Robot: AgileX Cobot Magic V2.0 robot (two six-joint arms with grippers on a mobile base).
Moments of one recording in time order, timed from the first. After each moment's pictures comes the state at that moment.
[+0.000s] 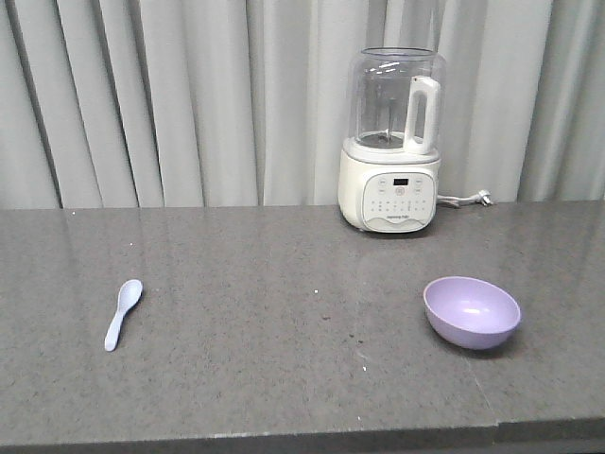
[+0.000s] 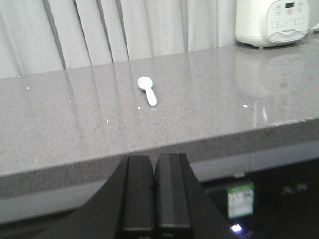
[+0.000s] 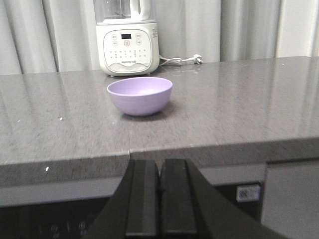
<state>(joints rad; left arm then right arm) -0.12 -0.01 0.03 0.10 0.13 -0.03 -0.04 -0.01 0.03 0.01 0.12 0.04</state>
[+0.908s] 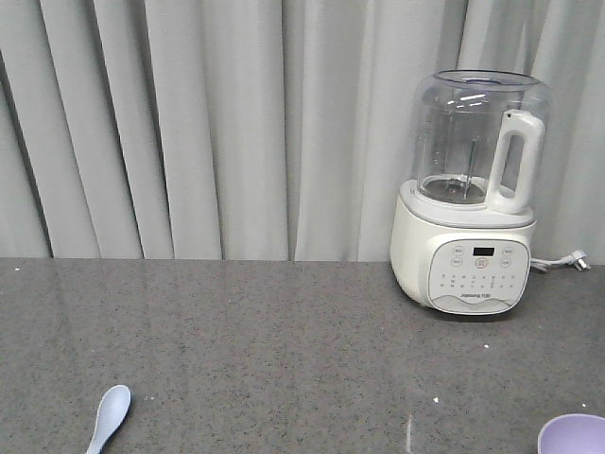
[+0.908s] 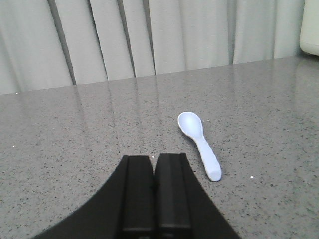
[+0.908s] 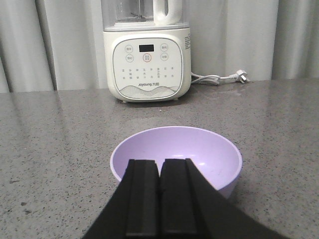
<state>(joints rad) -0.12 -0.01 0.03 0.10 0.13 -0.03 -0.04 -0.01 0.03 0.01 0.12 0.04</state>
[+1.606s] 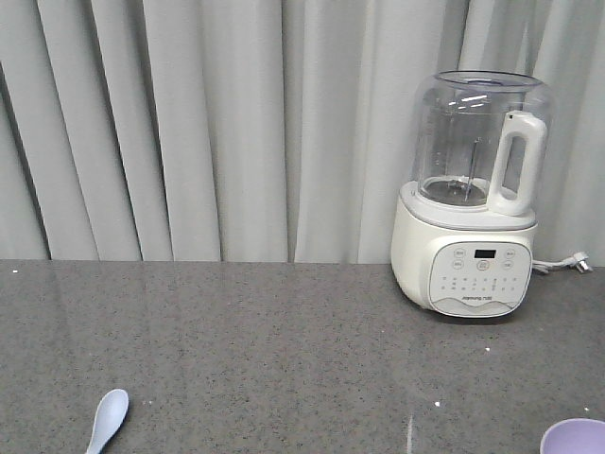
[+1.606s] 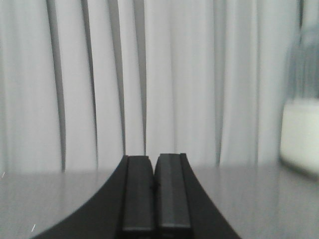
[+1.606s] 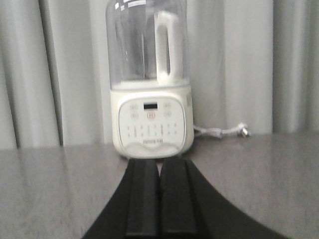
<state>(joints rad) -0.12 -0.01 -0.02 0.06 -0.18 -0.13 -0.04 -0.01 -0.03 0.02 -0.05 0.04</state>
